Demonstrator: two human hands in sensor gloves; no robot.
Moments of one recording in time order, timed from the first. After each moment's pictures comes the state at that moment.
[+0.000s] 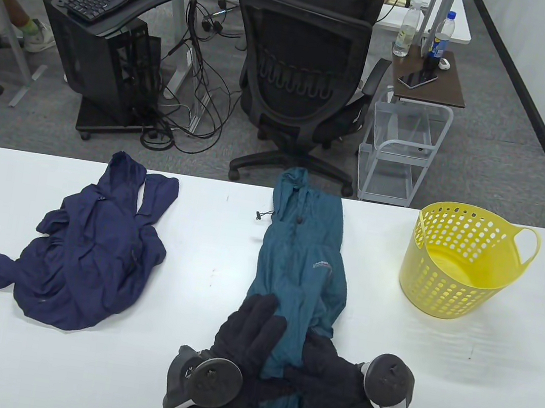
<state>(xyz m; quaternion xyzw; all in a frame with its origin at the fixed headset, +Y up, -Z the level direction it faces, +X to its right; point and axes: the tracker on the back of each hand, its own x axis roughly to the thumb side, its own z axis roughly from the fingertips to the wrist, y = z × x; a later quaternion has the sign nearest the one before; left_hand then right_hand) -0.084 -0.674 -0.253 0.19 -0.25 0.27 0.91 0.132 -0.685 -0.266 0.26 -0.02 0.78 0.56</state>
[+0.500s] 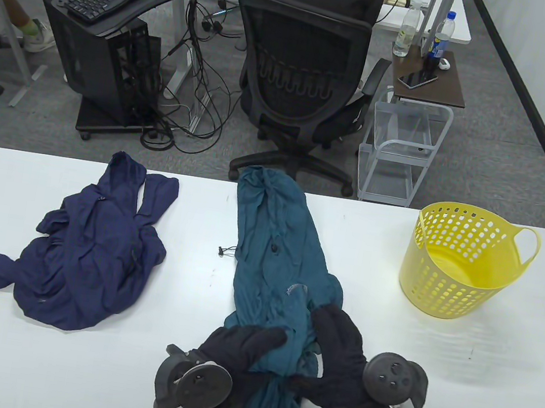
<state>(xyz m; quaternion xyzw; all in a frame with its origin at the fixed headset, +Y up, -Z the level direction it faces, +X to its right) -0.085 -0.662 -0.246 0.22 -0.26 0.27 0.90 0.146 -0.701 -0.279 0.24 0.04 0.89 0.39</state>
